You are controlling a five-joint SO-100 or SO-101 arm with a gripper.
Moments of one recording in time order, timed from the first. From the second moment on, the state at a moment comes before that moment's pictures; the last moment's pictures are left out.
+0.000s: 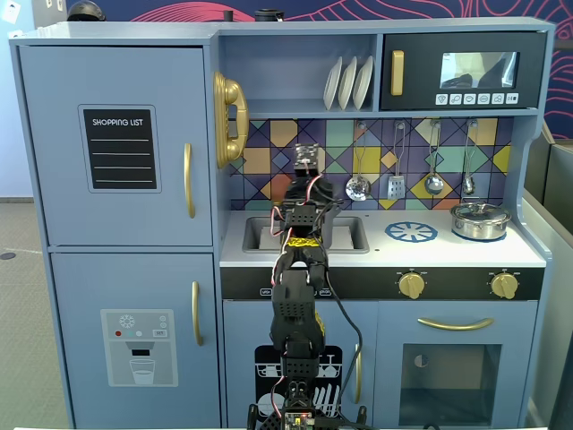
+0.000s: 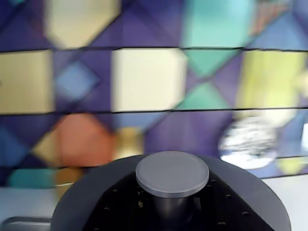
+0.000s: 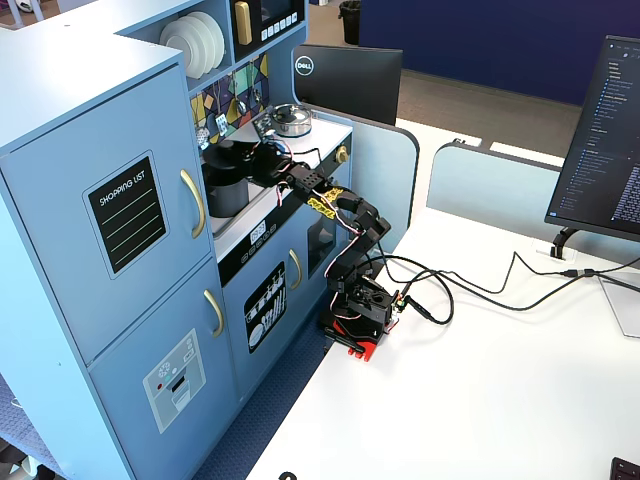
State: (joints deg) arm 7.3 121.4 103.4 8.0 -94.0
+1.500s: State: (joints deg) arm 32.3 101.3 115.0 -12.3 -95.0
